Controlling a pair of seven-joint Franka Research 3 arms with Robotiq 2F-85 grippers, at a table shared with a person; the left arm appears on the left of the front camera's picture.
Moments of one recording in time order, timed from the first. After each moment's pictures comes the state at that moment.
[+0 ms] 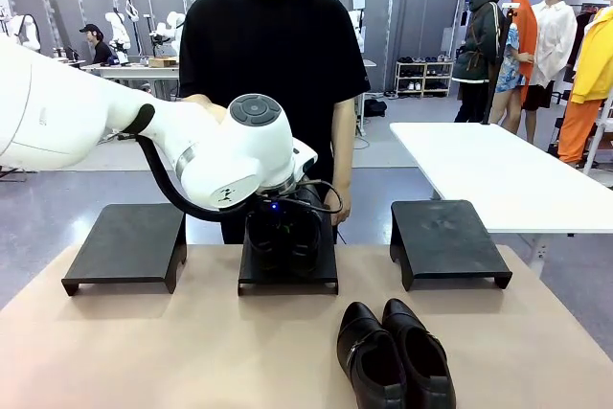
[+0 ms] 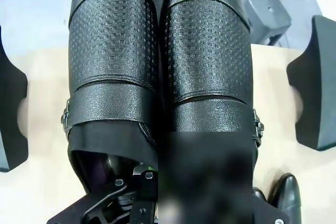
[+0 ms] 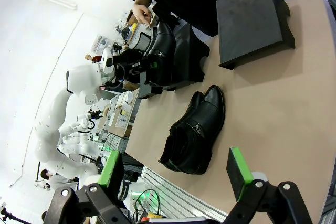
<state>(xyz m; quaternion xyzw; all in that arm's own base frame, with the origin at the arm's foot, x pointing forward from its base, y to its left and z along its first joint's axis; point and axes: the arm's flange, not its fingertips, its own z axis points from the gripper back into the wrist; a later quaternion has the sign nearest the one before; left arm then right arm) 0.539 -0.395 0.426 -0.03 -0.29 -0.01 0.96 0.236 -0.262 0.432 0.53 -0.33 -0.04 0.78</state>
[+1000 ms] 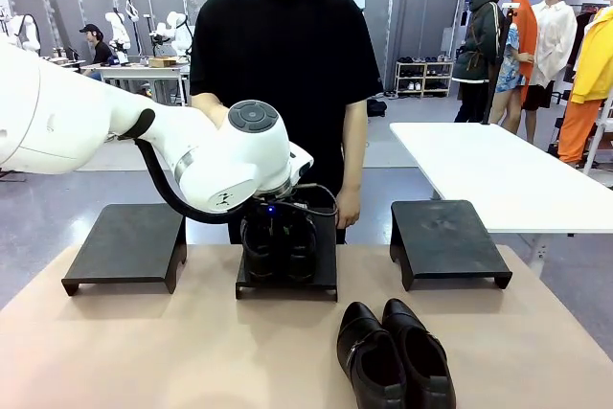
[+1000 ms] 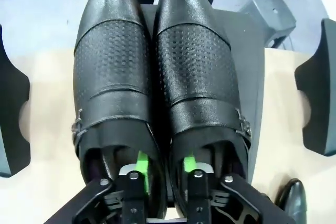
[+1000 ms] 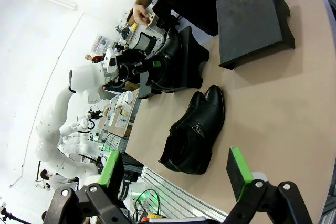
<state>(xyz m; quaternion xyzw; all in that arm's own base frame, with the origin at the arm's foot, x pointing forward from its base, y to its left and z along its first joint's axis) 0.547 -0.389 0.418 -0.02 -0.29 -0.01 0.96 0.236 -0.262 0.432 0.53 -0.33 -0.04 0.78</state>
